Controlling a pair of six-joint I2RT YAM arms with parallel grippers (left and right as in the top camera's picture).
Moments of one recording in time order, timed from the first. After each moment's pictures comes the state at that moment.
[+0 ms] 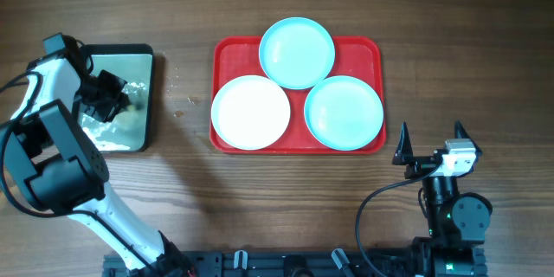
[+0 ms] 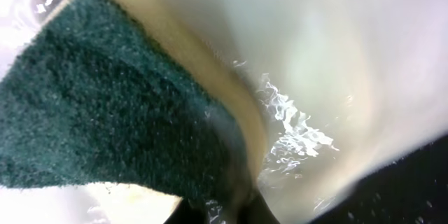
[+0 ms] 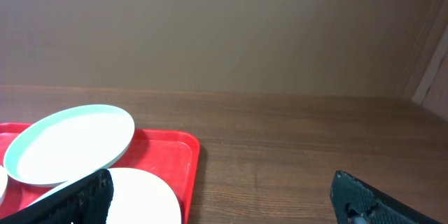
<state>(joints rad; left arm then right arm) 0.43 2.07 1.43 -0.87 0.19 -0.63 -0.06 0.01 0.01 0.00 -0.07 -0.04</state>
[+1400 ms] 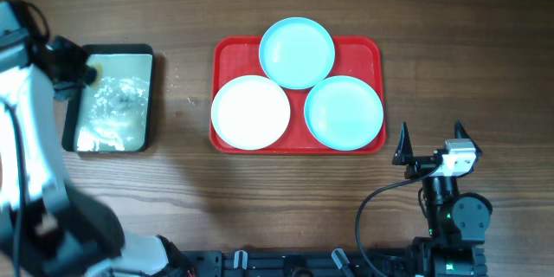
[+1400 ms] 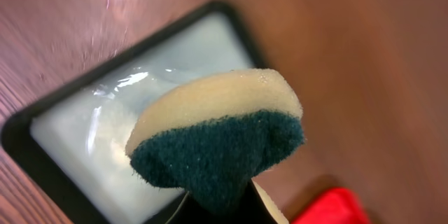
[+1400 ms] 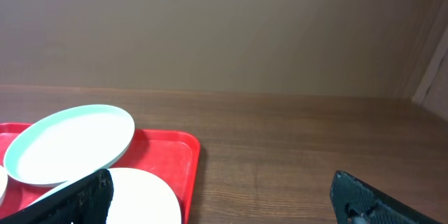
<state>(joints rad) 0.43 1.64 1.53 -0.93 0.06 -0.63 -0.06 0.01 0.01 0.00 -0.07 -0.04</state>
